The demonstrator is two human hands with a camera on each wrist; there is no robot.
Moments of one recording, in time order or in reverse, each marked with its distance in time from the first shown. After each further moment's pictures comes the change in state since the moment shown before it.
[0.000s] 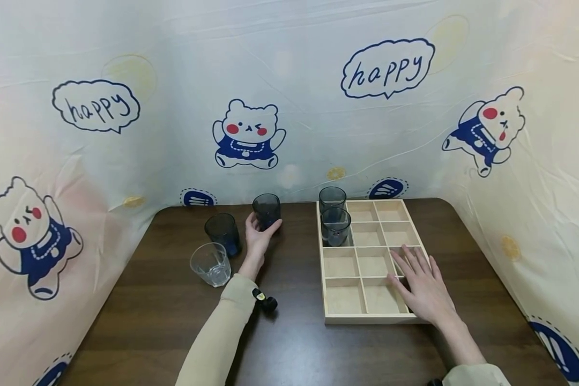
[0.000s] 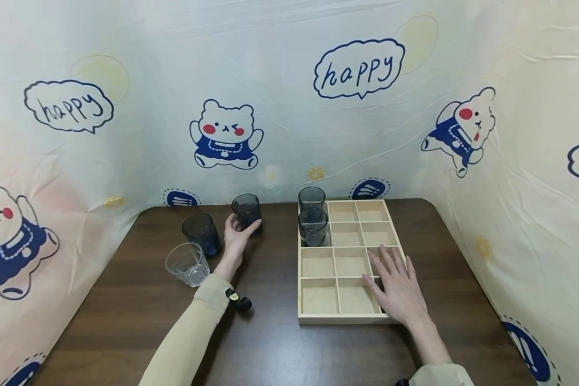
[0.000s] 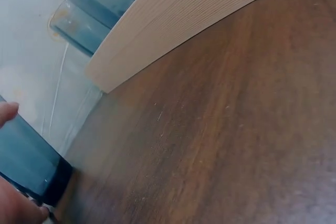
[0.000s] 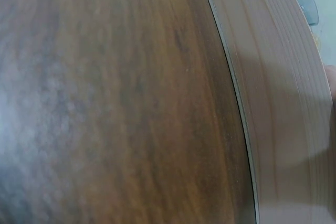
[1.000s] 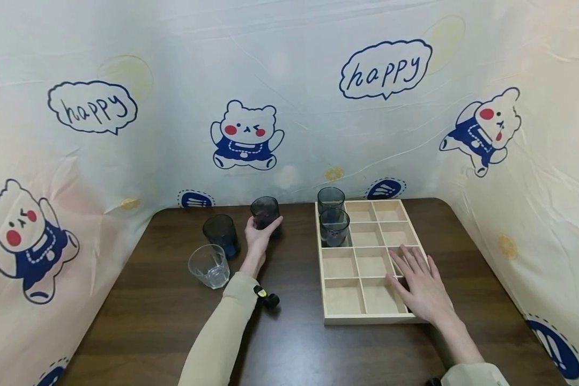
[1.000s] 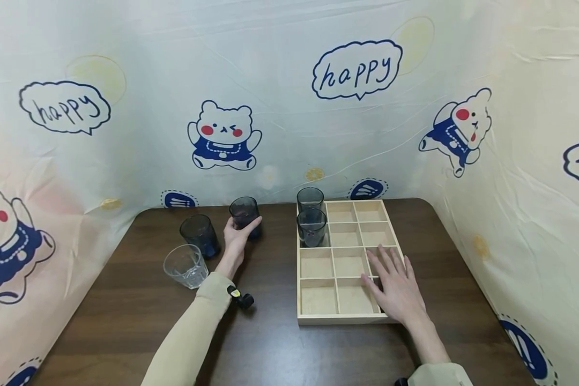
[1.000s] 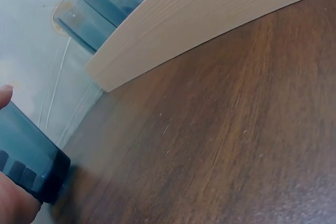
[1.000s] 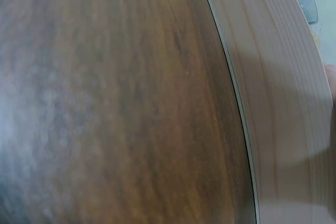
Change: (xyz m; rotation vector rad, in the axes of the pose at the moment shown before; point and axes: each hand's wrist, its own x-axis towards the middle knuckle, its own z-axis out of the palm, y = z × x) left_hand 0.009 0.000 0.007 -0.055 0.007 -0.019; right_hand 0.000 -0.002 -0.001 -0.007 0.001 0.007
